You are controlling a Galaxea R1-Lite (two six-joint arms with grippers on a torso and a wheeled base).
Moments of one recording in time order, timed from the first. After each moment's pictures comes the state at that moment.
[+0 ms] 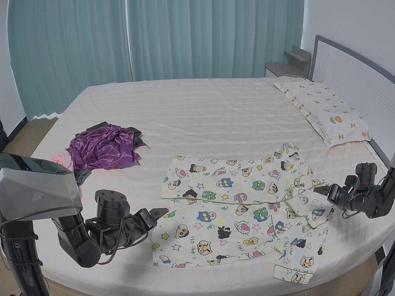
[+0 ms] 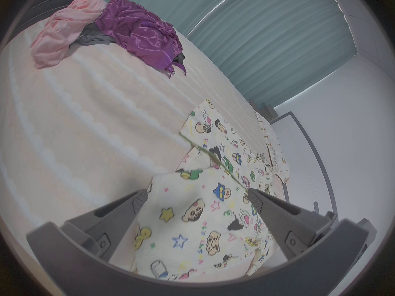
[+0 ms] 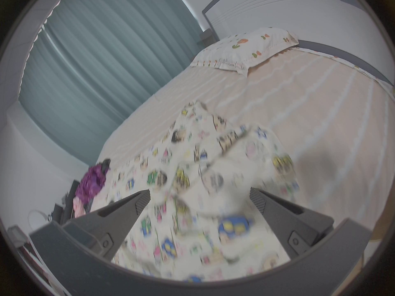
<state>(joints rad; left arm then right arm) -0.43 2.17 -0.41 -1.18 -0.03 -0.93 -0.19 2.05 -0.46 -0.90 0.32 0.37</state>
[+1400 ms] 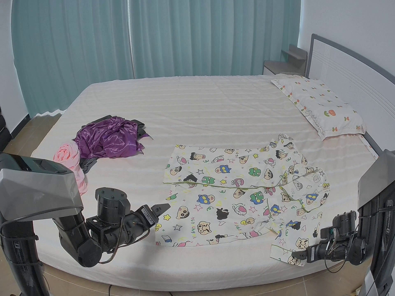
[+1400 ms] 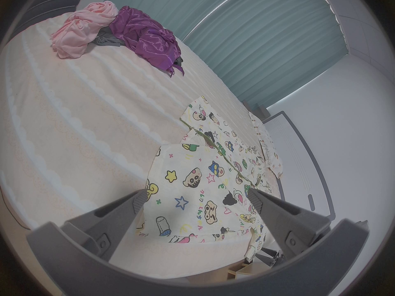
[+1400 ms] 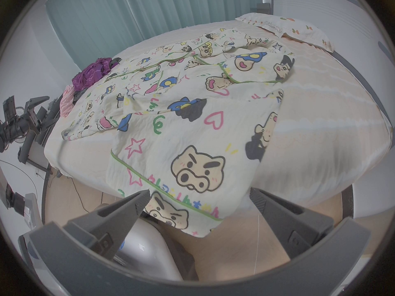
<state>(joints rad) -0.43 2.17 -0.43 -1.22 -0.03 -0.92 0.06 2.40 -0.02 -1.44 0.14 0.03</state>
